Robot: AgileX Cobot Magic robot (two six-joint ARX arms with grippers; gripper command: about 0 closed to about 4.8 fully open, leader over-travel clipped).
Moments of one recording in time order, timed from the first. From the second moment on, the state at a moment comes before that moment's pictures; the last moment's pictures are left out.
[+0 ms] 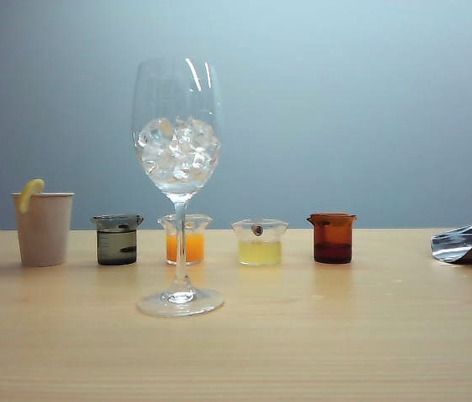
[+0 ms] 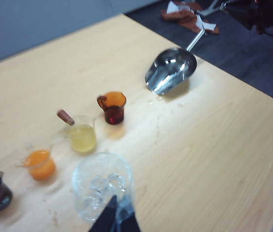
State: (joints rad) left arm -0.81 0.83 1.17 -0.67 0.00 0.00; right arm -0.53 1.35 0.83 0.34 -0.66 0.78
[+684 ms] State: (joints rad) left arm -0.81 0.34 0.88 -0.60 -0.03 0.00; right arm 0.22 0.76 0.82 -0.18 -0.16 0.30
